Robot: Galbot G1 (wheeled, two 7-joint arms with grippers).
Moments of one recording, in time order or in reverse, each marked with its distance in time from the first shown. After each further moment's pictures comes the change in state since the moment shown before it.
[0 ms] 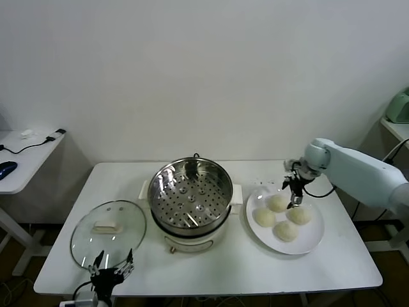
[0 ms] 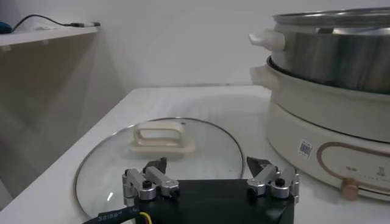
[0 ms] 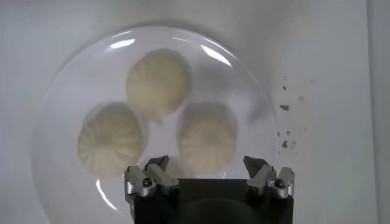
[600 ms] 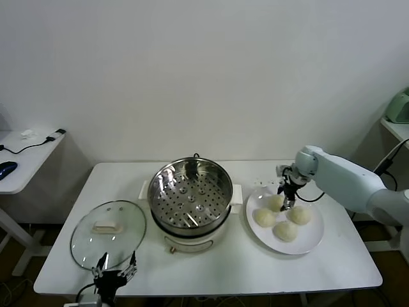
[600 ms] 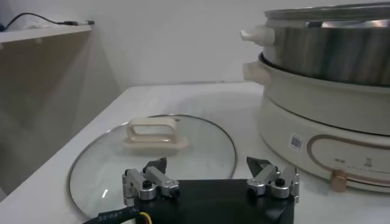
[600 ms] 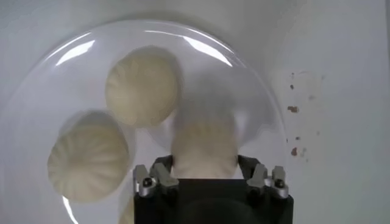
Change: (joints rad) left arm 0.008 -0.012 0.020 0.000 0.028 -0.008 0.000; right arm -0.053 0.047 0.063 -0.072 -0.034 0.011 0.002
